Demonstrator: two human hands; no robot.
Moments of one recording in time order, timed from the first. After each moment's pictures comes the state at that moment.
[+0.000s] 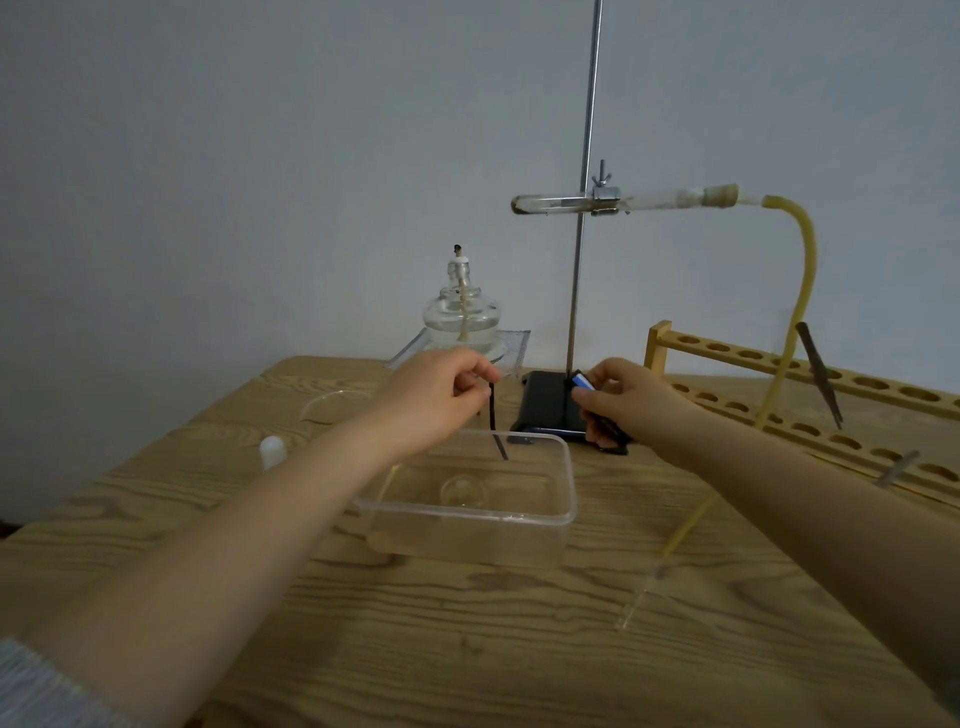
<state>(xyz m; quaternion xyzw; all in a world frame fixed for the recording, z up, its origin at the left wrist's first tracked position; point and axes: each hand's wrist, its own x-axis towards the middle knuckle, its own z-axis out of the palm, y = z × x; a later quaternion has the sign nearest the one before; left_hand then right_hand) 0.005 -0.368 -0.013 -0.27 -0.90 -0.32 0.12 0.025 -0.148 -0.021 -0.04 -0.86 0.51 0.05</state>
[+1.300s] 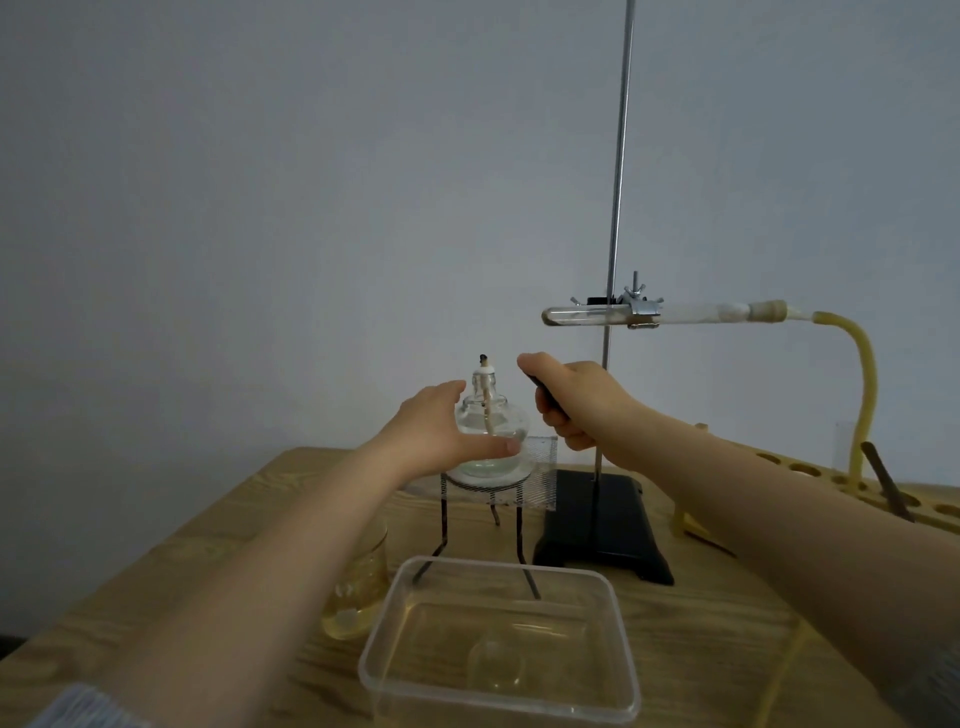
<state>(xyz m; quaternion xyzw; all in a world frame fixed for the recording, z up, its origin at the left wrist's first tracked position) -0.095 -0.380 0.038 -0.19 -0.94 -0.28 0.09 -0.053 -0.209 0.068 0.02 -0.84 0.54 0.08</state>
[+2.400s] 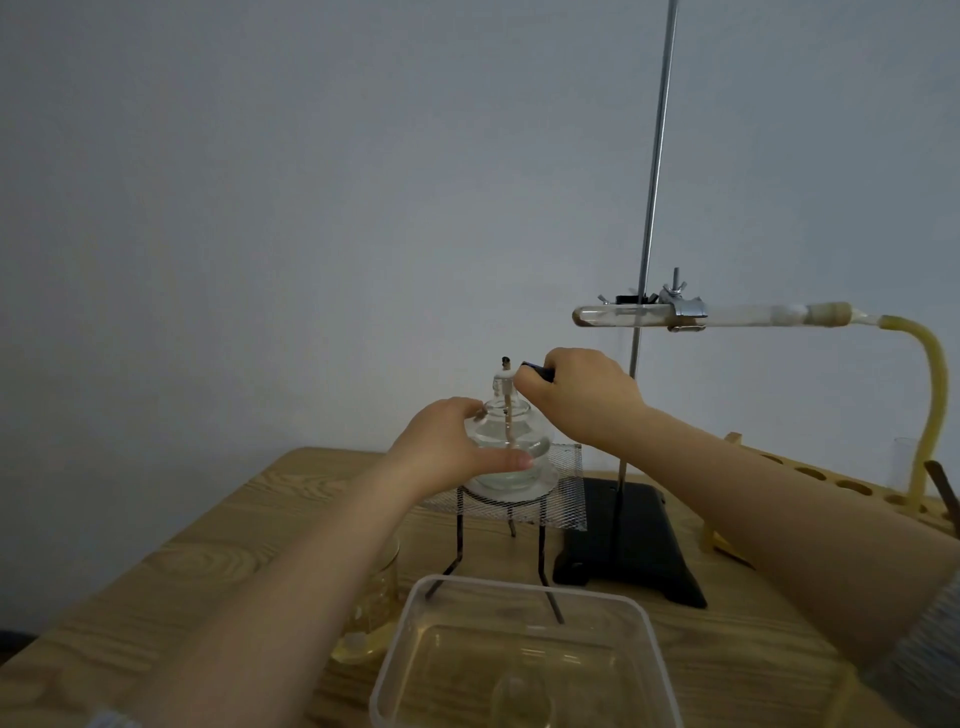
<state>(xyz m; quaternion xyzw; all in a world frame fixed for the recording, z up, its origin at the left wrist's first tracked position) -0.123 -0.382 0.020 -0.19 -0.91 -0.34 0.10 -0.099 -0.225 0.067 0.03 -0.95 0.20 0.25</state>
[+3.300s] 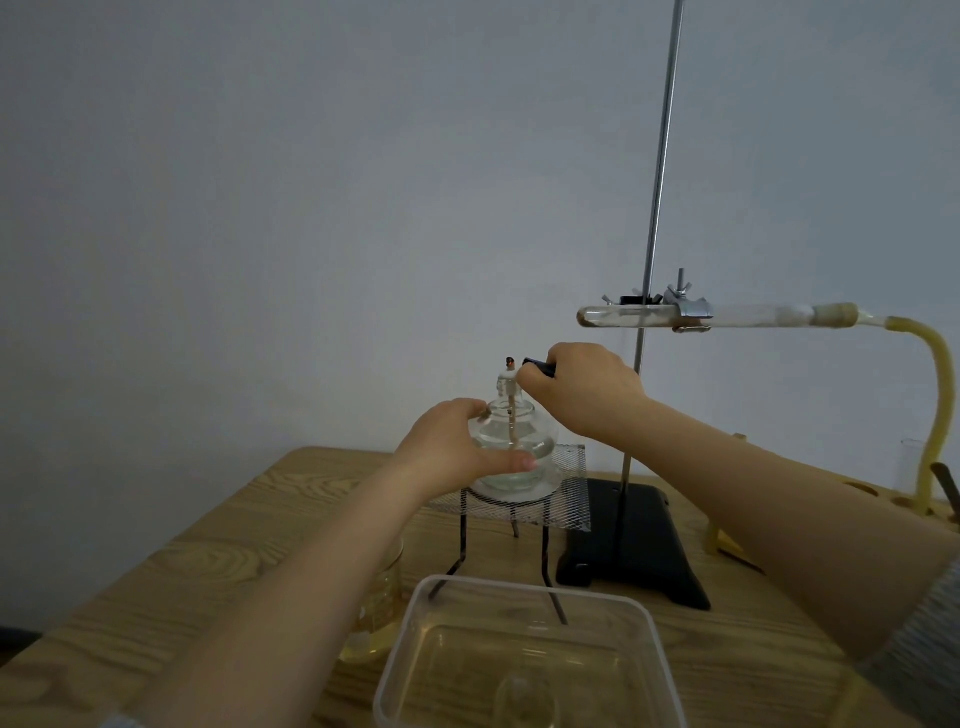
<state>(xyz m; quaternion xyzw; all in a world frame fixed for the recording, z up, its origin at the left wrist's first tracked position) -0.121 -0.382 0.018 -0.20 -0.90 -0.36 0.10 -0.103 -0.226 0.072 0.02 -0.95 0.16 0.25</state>
